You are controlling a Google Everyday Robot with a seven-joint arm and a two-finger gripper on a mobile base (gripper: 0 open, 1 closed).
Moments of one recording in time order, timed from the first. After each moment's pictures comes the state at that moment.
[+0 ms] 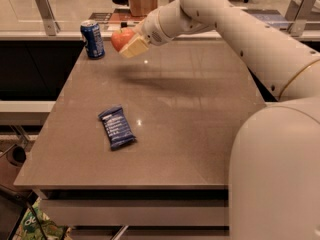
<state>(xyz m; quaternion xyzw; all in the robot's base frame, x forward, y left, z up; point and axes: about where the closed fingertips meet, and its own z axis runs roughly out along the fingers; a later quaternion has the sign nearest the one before) 0.759 0.075 0.912 -0.56 0.67 0.17 0.46</state>
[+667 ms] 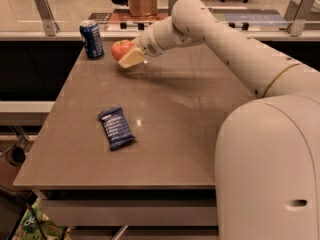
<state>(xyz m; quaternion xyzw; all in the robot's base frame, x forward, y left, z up) 0.782 0.091 0.861 -0.54 0.69 0.18 0.44</state>
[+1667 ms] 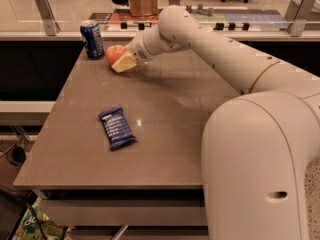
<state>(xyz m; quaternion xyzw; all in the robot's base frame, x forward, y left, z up) 0.794 0.116 0.833 -0.54 0.70 0.17 0.44</state>
